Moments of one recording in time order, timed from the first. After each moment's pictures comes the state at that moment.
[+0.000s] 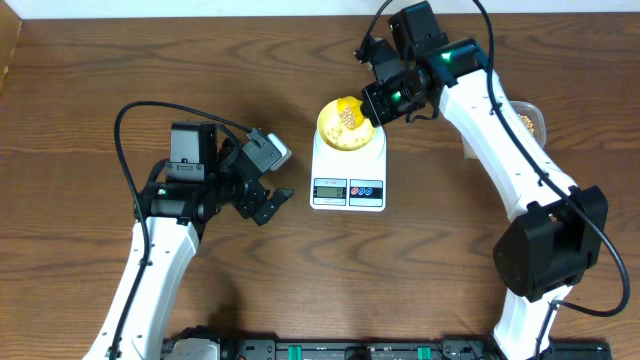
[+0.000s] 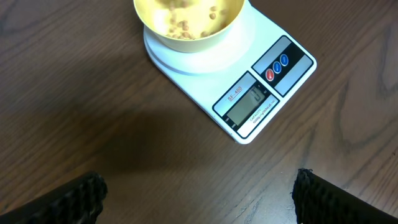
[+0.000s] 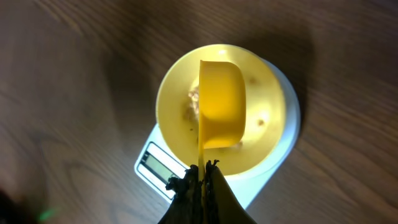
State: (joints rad) left arm -0.09 1.25 0.92 -0.66 0.49 0.65; right arm 0.39 2.00 1.88 -1.02 -0.36 -0.03
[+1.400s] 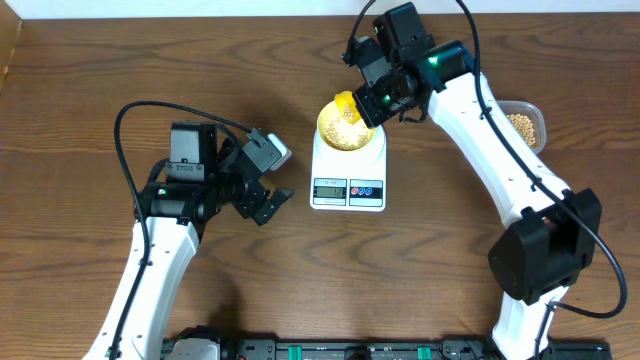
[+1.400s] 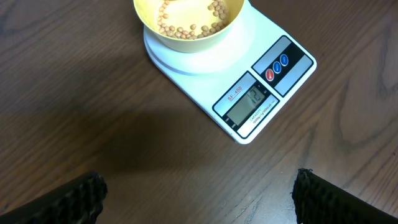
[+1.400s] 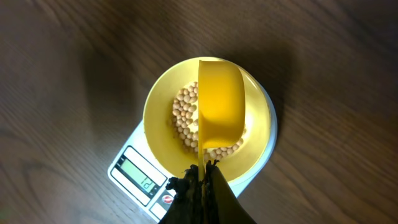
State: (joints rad) left arm -0.09 1.25 0.92 -0.66 0.49 0.65; right arm 0.44 2.00 1.90 -1.01 -0.24 -0.13
